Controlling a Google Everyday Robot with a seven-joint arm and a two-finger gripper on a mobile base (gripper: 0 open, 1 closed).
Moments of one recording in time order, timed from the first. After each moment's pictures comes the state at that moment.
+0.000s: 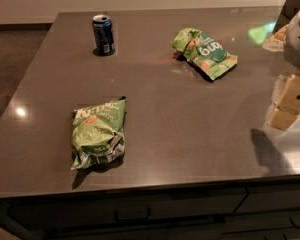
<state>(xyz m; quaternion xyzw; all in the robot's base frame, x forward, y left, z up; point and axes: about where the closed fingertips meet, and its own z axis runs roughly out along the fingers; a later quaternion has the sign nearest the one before) 0.438 -0.215 0.981 -0.60 0.78 -0.04 0.17</state>
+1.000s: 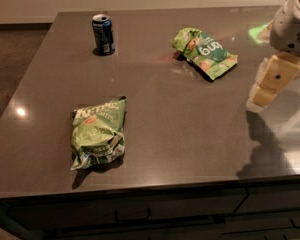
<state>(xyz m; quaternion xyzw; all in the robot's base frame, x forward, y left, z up) 0.490 -0.217 0.975 -0.57 0.80 -0.02 0.18</state>
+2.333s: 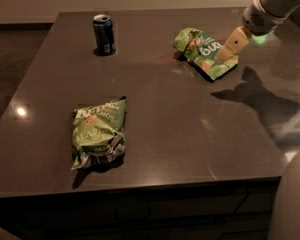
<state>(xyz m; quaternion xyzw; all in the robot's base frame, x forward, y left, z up) 0.688 -0.253 0.929 -0.38 0.89 0.01 0.25</state>
